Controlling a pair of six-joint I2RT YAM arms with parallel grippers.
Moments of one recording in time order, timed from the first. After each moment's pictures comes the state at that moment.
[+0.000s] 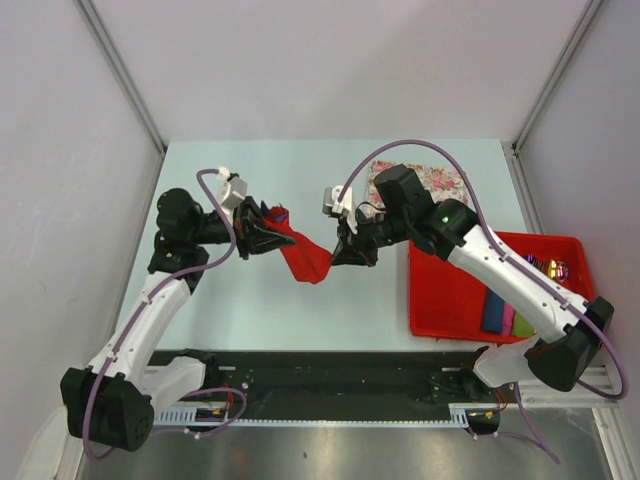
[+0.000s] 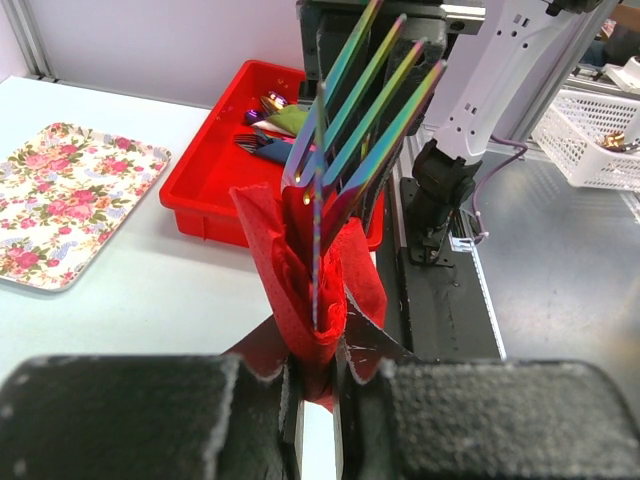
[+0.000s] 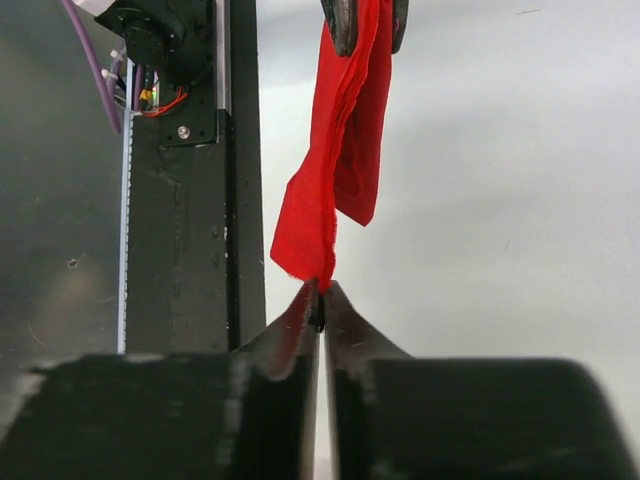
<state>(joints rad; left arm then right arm) -0.20 1.02 0.83 0.29 1.32 -0.26 0.77 1.36 1.45 -0.74 -0.68 -0.36</state>
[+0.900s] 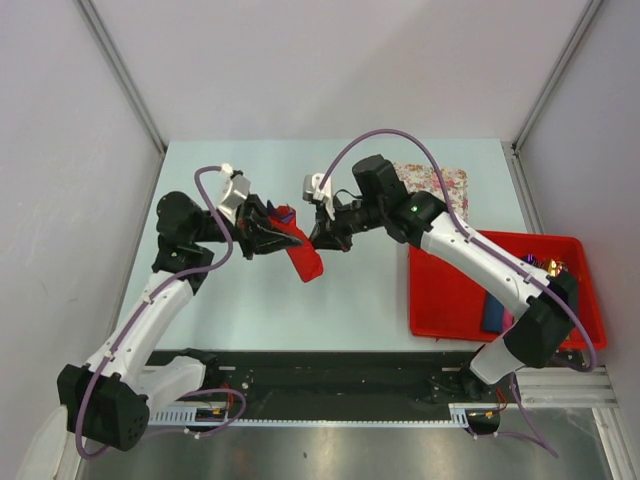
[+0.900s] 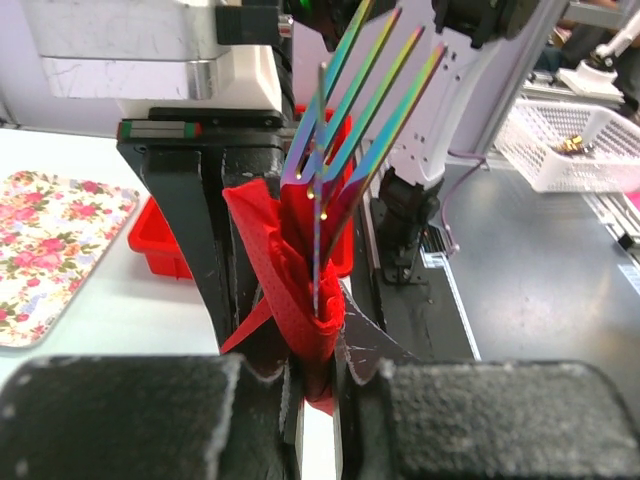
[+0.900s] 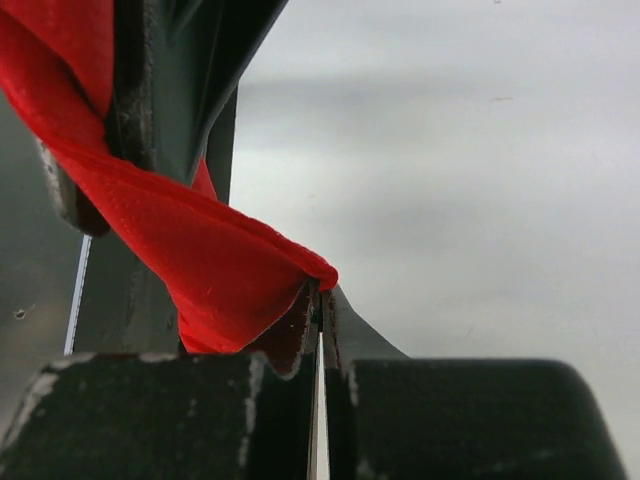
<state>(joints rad) -0.28 1.03 0.85 0.45 1.33 -0.41 0.76 1.54 1.49 -0.52 -0.75 -0.36</state>
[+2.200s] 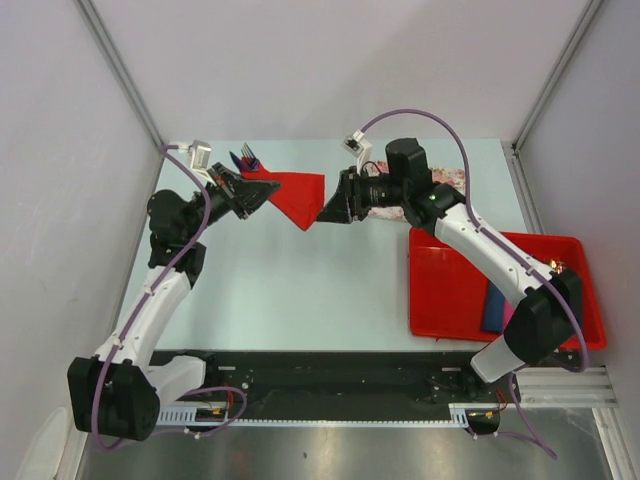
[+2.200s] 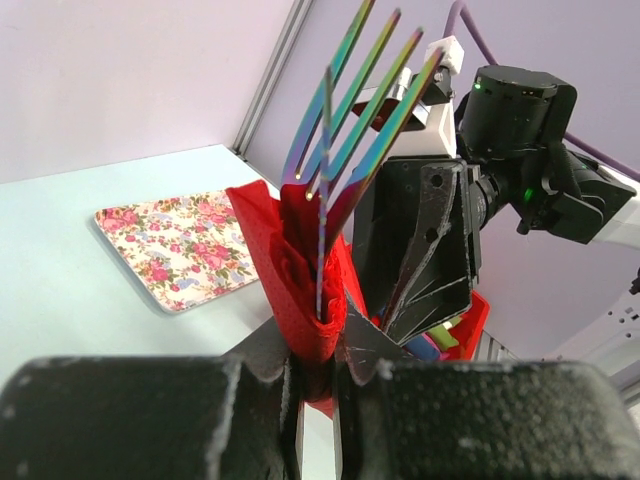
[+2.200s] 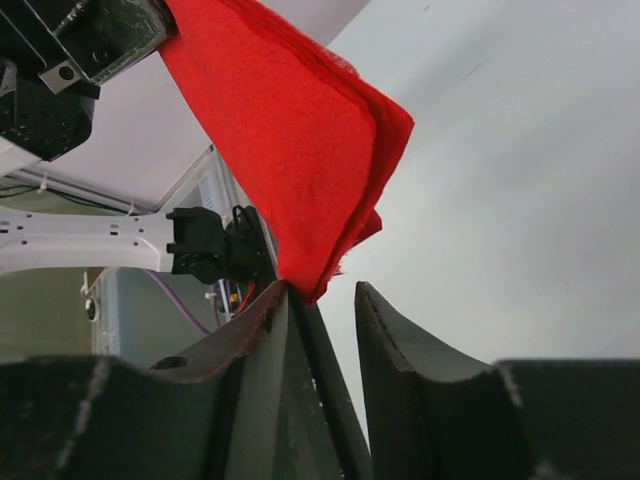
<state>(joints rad) -0.14 1.08 0.82 0.56 0.78 -0.72 0.58 1.53 1.41 -0.25 -0.77 0.39</state>
